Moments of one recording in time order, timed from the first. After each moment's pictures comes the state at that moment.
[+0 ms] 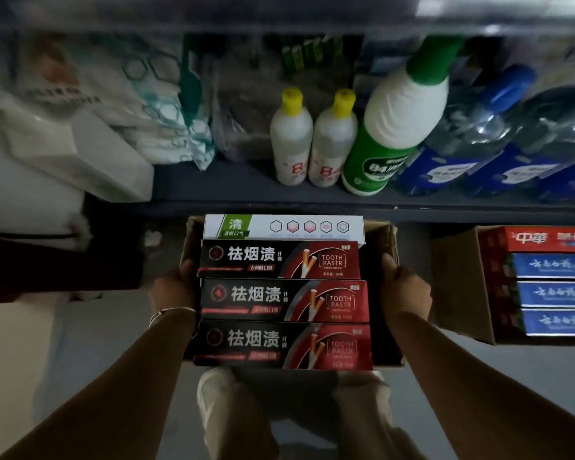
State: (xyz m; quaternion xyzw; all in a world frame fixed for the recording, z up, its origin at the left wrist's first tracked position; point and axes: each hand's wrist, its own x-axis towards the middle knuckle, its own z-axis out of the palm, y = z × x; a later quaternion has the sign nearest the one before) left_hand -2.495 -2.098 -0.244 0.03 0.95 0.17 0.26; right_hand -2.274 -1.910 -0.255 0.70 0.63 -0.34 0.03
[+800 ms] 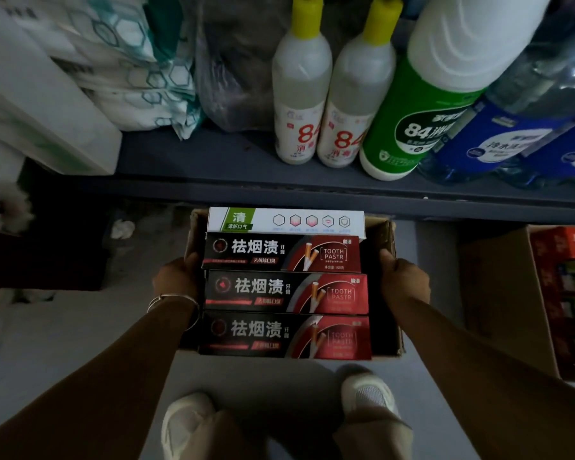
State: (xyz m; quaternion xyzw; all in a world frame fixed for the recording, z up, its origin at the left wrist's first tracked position) left_hand -2.508 -2.088 -0.371 0.04 0.95 0.17 0.28; right_hand -2.285 -1.886 -0.370 0.67 0.65 -0.35 0.07
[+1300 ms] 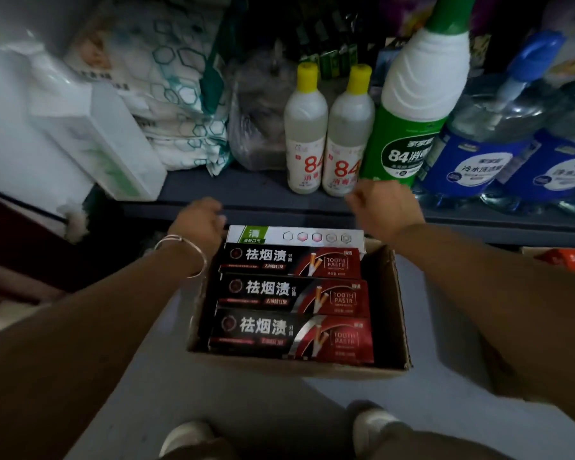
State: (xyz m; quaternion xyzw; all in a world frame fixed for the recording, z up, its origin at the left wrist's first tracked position) left_hand -2.537 -2.054 -0.310 0.34 0.93 0.13 0.09; right_hand -2.351 -1.854 -0.275 0.34 0.93 -0.11 -0.05
